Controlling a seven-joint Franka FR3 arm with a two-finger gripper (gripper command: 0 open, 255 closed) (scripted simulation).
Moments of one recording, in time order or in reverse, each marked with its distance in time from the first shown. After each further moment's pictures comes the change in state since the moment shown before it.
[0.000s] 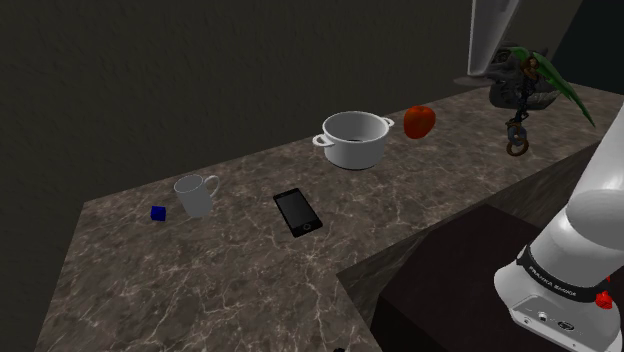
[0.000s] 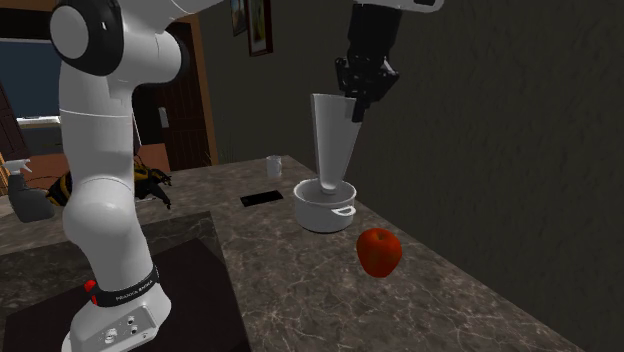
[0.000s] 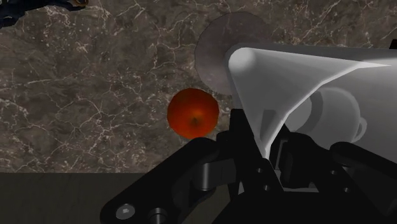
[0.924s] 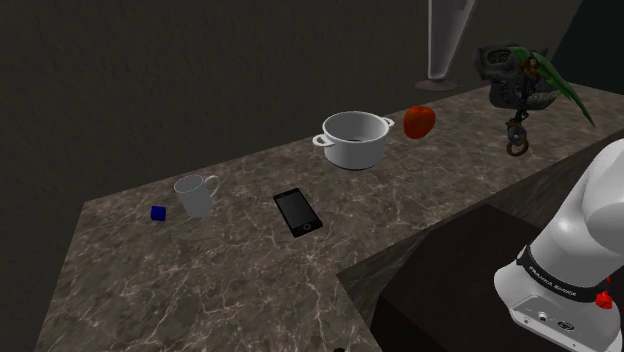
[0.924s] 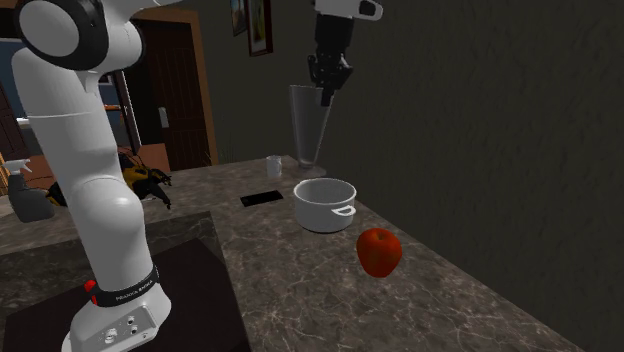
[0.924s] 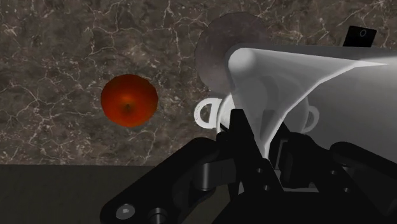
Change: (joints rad) arm 0.246 -0.227 0.157 -0.195 -0.116 0.083 0.359
